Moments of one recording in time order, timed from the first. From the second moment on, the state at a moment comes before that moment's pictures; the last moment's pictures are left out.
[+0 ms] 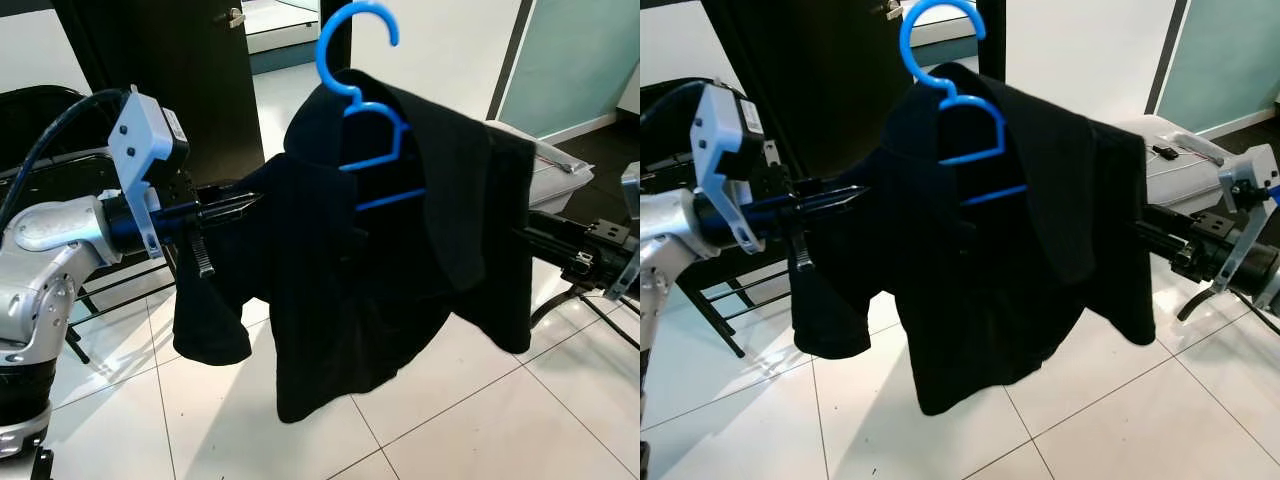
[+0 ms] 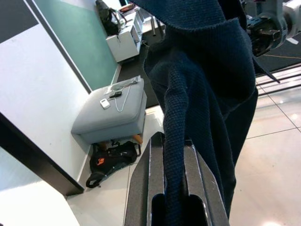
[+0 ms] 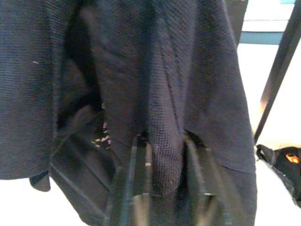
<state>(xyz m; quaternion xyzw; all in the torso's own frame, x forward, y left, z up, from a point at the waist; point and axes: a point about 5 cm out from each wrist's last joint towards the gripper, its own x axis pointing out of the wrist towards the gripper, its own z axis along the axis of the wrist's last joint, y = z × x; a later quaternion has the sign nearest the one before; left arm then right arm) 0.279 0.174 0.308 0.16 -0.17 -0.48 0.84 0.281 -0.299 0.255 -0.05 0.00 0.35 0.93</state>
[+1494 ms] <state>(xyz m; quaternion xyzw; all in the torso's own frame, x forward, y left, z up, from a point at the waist) 0.278 0.191 0.314 0.22 -0.14 -0.48 0.83 0.273 -0.332 0.267 -0.10 0.08 0.37 0.92</state>
